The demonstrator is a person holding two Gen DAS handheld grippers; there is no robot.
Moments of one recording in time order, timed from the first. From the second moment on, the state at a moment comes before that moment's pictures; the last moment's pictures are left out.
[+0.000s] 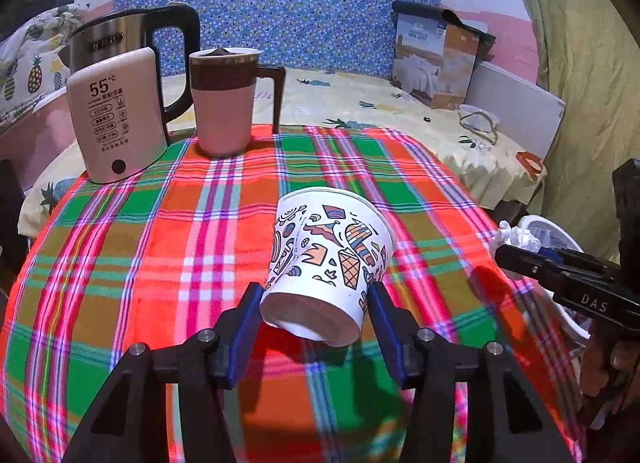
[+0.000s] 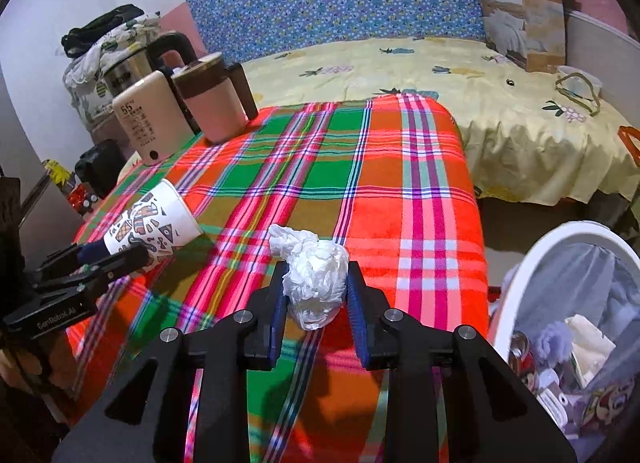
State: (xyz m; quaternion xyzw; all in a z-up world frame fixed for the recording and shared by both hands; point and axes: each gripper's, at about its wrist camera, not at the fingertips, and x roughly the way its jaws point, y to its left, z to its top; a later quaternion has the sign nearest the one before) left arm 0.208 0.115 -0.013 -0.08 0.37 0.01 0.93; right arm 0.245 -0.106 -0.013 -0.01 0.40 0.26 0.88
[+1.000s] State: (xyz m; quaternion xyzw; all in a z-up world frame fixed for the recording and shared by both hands) left arm 0.124 0.005 0.020 -0.08 0.34 -0.05 0.94; right arm 0.168 -0.162 0.011 0.02 0.36 0.24 0.90
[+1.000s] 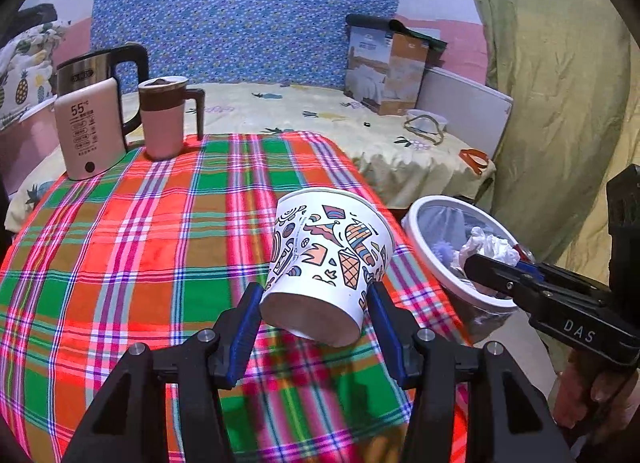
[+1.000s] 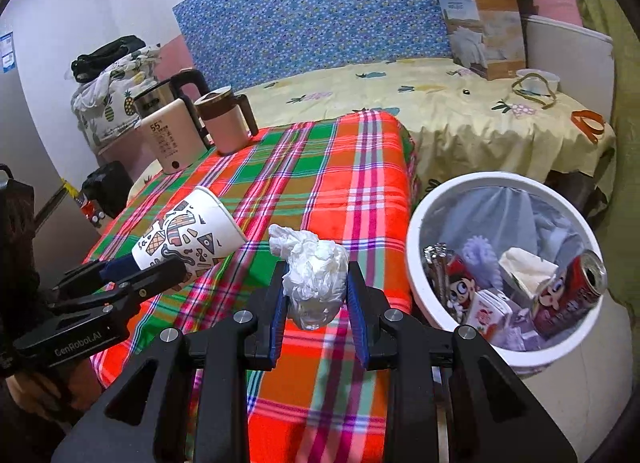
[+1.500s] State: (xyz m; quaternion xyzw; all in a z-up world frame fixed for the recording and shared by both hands) left arm 0.130 -0.035 0.023 -0.06 0.35 -0.08 0.93; right arm 0.162 -0.191 0.010 0.03 0.35 0.21 0.91
